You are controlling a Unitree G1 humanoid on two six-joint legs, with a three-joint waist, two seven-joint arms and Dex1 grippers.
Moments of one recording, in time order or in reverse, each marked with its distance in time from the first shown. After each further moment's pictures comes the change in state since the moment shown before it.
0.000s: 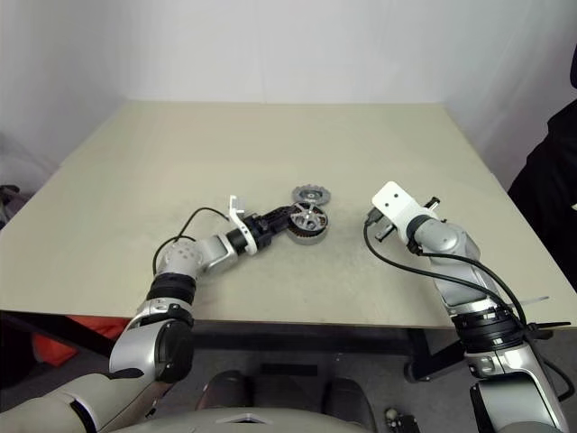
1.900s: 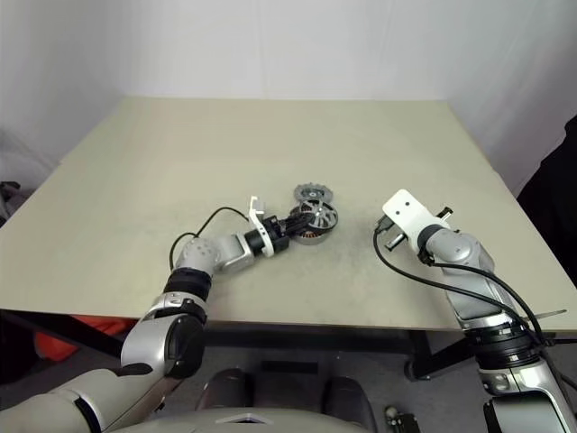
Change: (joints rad) left arm -0.055 -0.076 -0.055 0.082 0.028 0.028 -0.034; right arm 0.081 -0.047 -0.043 -0.079 0.027 0.066 0.001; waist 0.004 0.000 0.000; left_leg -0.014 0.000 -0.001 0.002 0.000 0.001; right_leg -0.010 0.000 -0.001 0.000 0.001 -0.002
